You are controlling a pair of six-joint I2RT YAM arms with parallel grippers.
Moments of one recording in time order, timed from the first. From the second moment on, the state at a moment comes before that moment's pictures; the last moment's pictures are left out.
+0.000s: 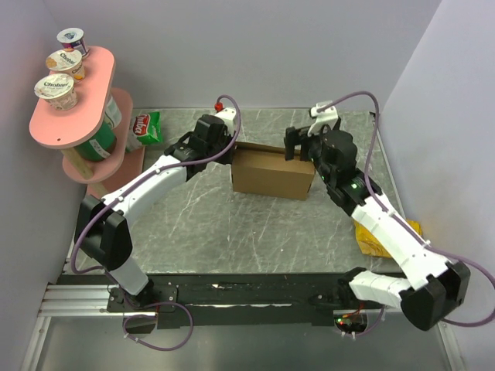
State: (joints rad) left arm -0.59 1.63 1.41 -0.34 -0.04 -0.20; right arm 0.51 1.12 1.09 -0.12 0.23 0.01
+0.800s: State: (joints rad) left arm -0.59 1.63 1.40 -0.35 -0.02 -0.18; right arm 0.57 1.41 1.04 0.07 0.53 0.13
